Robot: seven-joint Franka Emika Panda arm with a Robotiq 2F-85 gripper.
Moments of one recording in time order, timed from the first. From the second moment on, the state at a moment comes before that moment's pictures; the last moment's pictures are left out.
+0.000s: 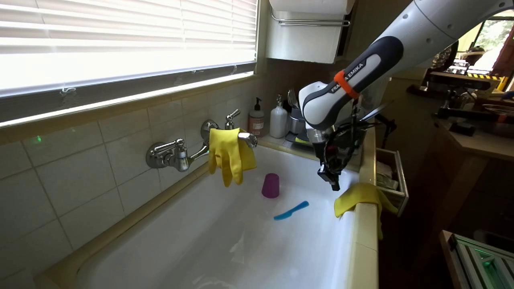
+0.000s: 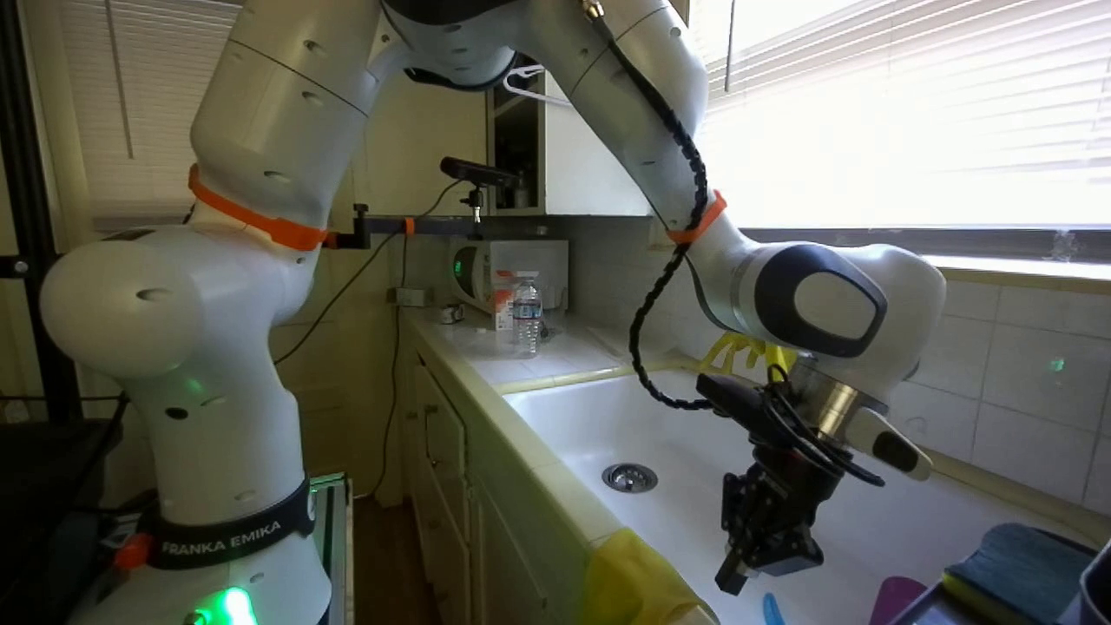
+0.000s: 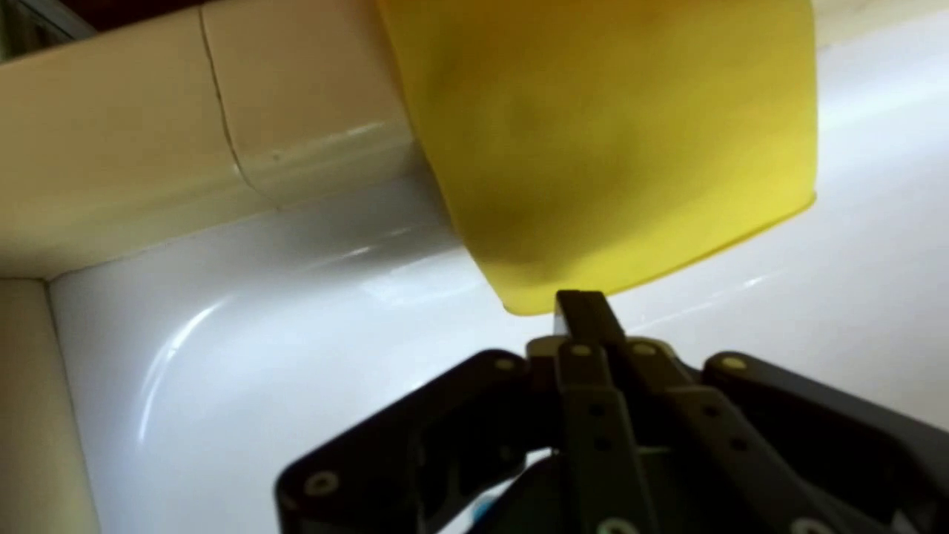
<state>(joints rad) -0.25 0.44 -0.17 -2.02 -0.03 2.01 -0.13</state>
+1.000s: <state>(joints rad) -0.26 0.41 -0.17 -1.99 0.02 1.86 -0.16</state>
